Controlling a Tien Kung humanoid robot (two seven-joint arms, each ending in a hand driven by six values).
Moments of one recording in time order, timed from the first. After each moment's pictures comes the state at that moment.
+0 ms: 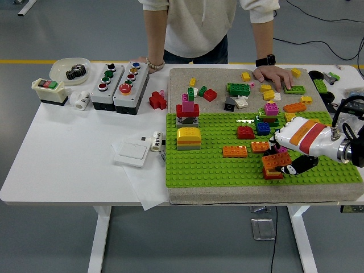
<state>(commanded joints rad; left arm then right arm) -0.18 0.11 -0.31 -0.26 1.24 0.06 0.40 0.67 -0.74 0.64 1.43 -2.22 0.09 0.22</state>
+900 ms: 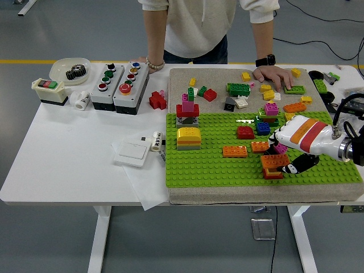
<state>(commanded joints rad) -0.18 0.12 -0.30 -0.26 1.23 0.06 0.40 0.67 -0.75 0.66 1.45 -2.22 0.10 0.23</state>
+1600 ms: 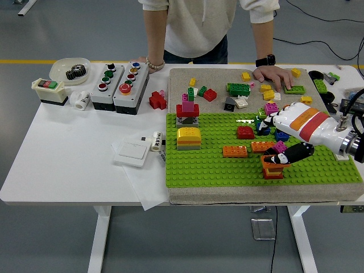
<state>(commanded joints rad) -0.17 0.11 -0.30 -0.26 1.22 0.08 0.40 0.58 -0.73 0.78 1.53 -2.01 -0.01 0.17</state>
